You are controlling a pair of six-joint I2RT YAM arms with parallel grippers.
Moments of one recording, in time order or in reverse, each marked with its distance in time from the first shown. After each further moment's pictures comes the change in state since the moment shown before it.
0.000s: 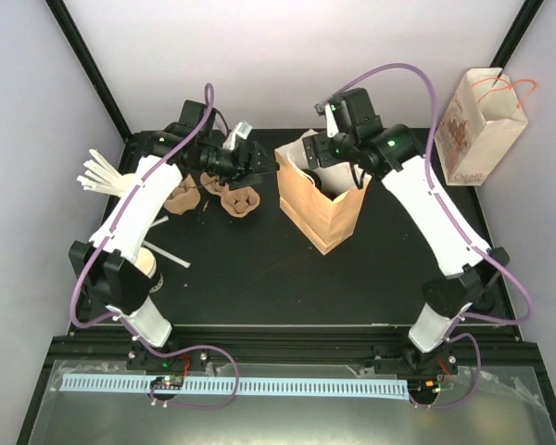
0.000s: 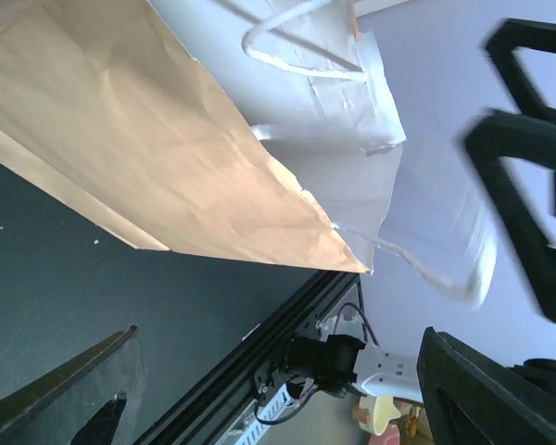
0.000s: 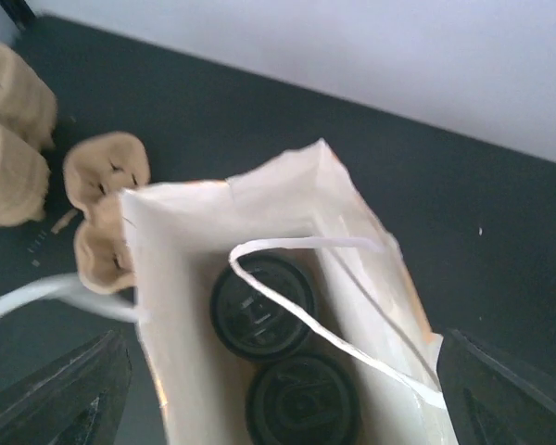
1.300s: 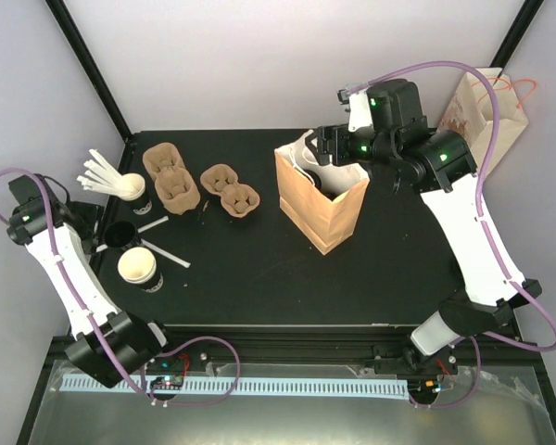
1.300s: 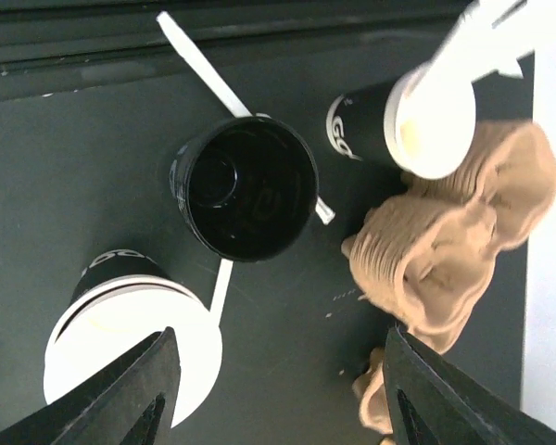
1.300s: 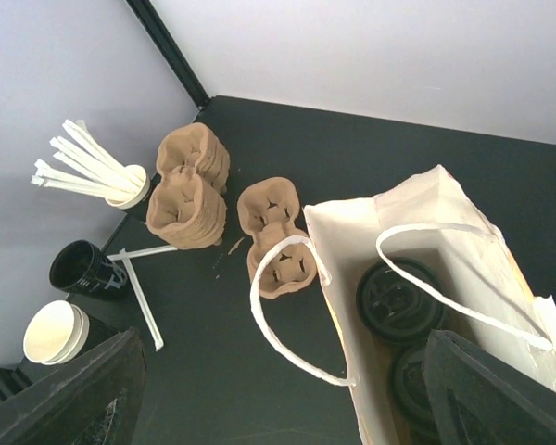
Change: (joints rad) left arm 0.993 -0.480 -0.404 -0.245 -0.610 -0.252; right arm 0.000 -0.165 0.114 -0.071 -0.267 0.180
